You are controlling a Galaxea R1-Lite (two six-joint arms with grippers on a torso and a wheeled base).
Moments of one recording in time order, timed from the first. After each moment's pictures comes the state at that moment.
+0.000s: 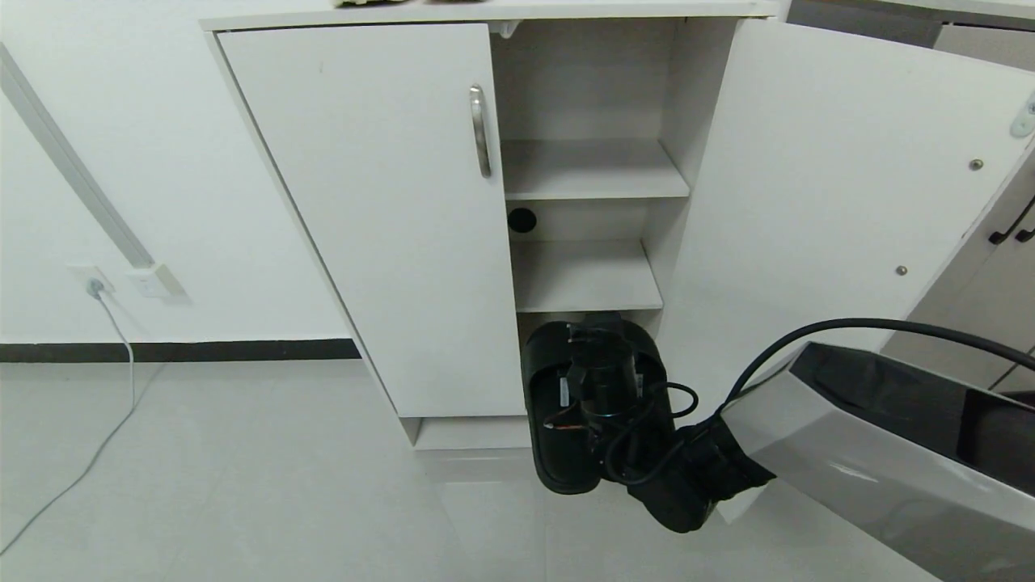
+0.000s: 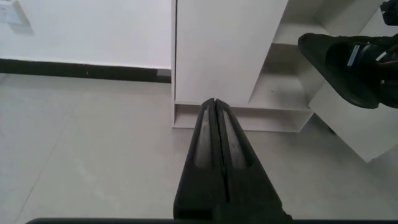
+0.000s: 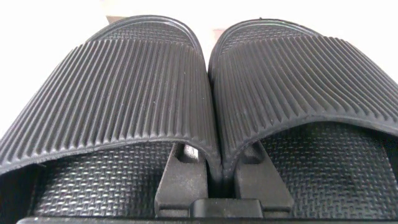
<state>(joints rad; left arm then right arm) 0.00 0.00 0.00 0.00 0.03 -0.09 0.80 2.36 -1.31 -0.88 -0.72 0.16</state>
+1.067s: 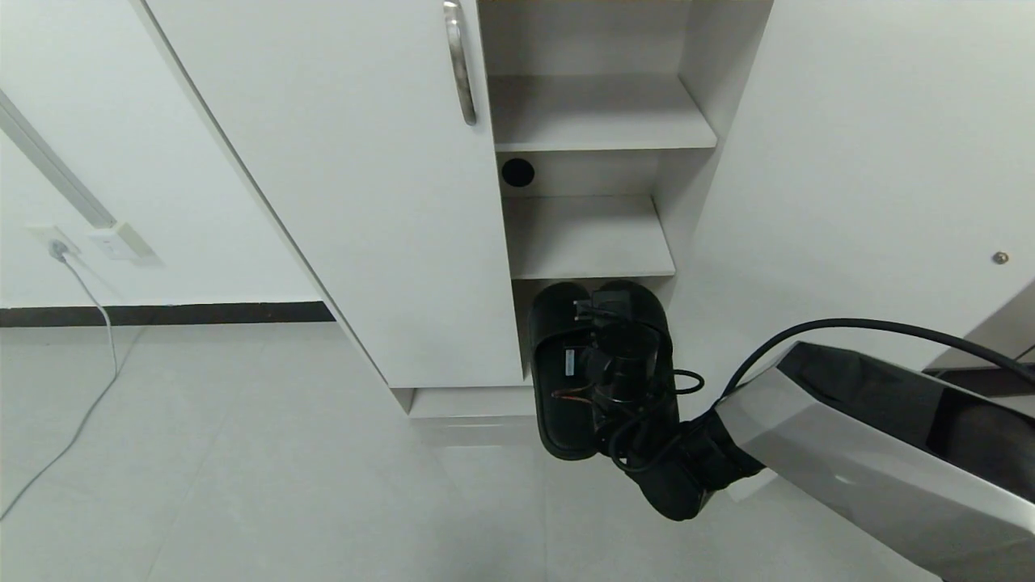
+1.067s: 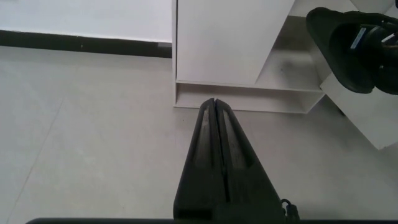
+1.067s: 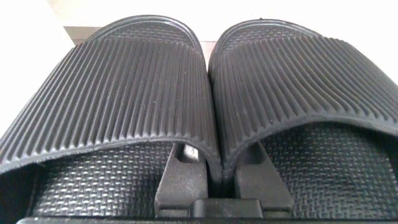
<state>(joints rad) 0.00 0.00 0.00 0.00 0.03 -0.09 0.76 2.39 -1.34 -1.13 -0.73 -0.01</state>
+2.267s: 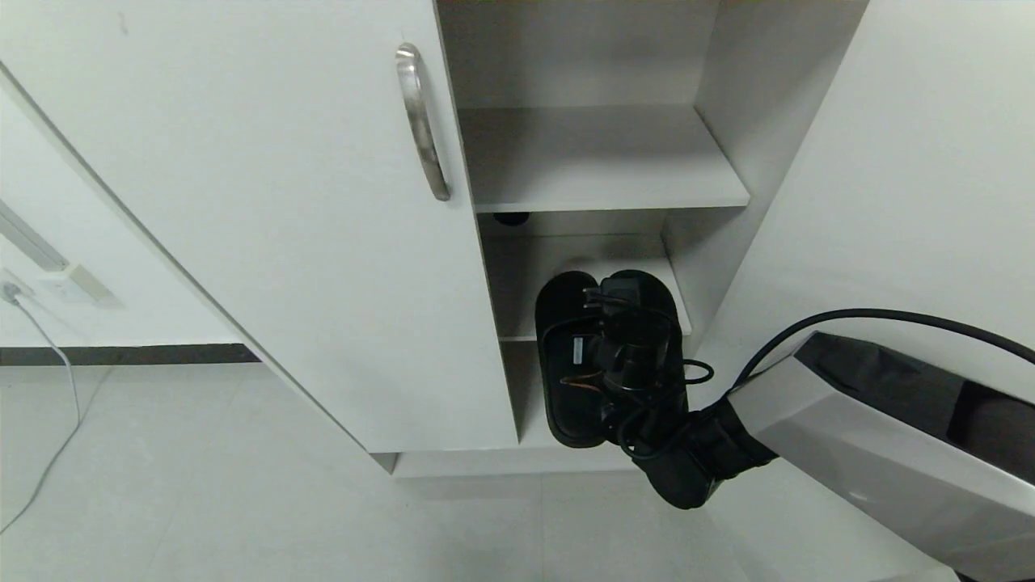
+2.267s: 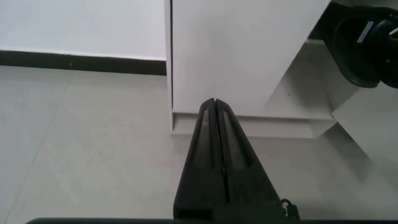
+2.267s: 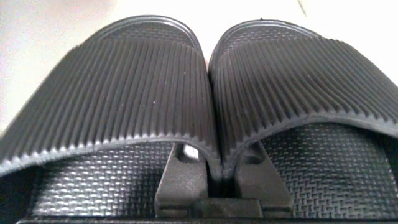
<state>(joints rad) 0.00 0.00 0.00 0.00 0.03 -0.09 0.74 2.37 -1.34 -1.14 -0.74 -0.03</state>
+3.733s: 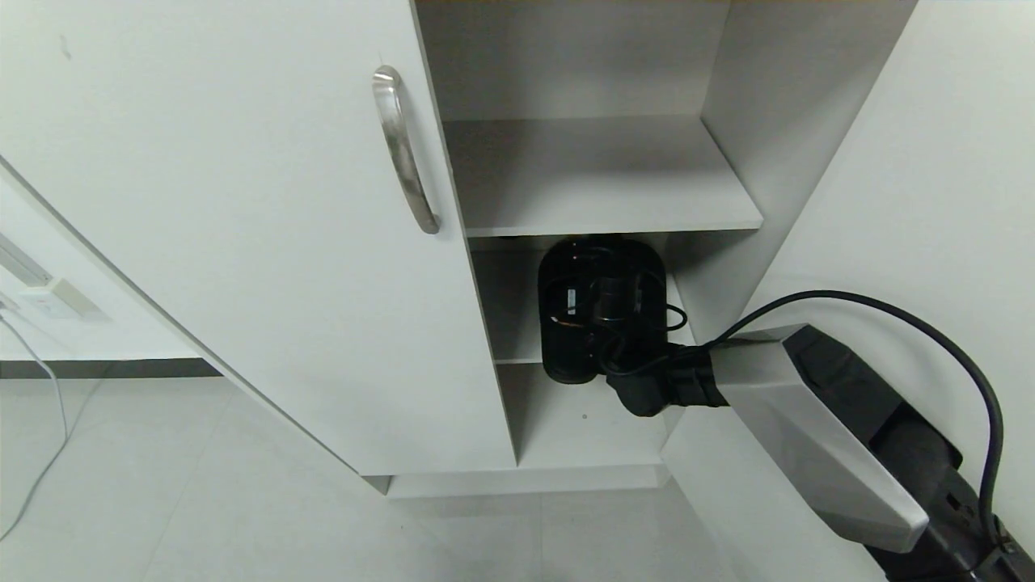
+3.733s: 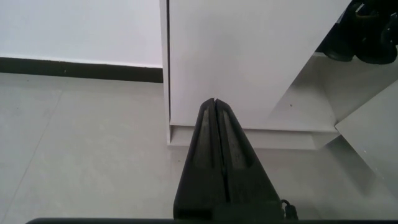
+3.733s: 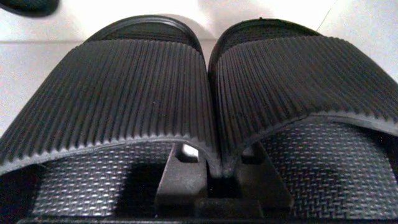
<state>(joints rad) 0.00 0.00 0.00 0.00 0.03 -0.10 0.65 2.58 -1.99 -0.69 -0.71 -0.04</state>
